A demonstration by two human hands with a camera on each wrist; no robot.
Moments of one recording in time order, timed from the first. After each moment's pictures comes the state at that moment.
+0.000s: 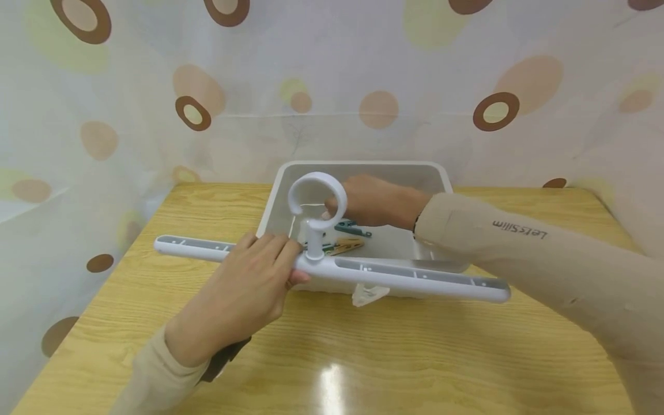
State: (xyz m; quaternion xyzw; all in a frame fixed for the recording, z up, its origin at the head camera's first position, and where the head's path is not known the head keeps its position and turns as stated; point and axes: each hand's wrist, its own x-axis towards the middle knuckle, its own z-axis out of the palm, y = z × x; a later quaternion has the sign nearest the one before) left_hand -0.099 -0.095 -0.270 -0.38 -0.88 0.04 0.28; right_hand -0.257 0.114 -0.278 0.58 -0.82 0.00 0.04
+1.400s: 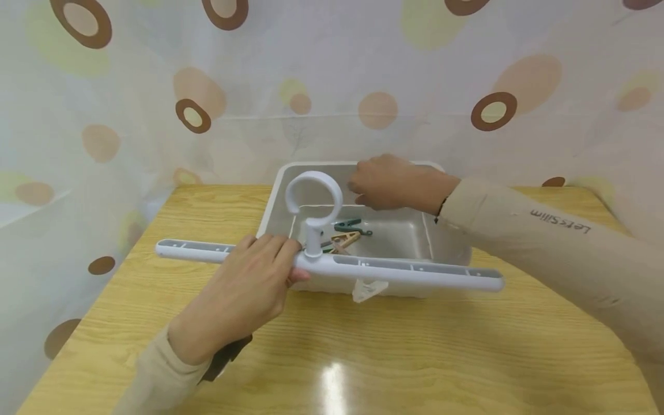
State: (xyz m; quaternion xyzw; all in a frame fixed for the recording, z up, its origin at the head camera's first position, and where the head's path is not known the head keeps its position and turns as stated) left_hand -0.101 -0.094 -0.272 -0.37 -0.89 0.02 0.27; right_hand -0.253 0.138 -0.246 0.45 -0.89 -0.07 0.04
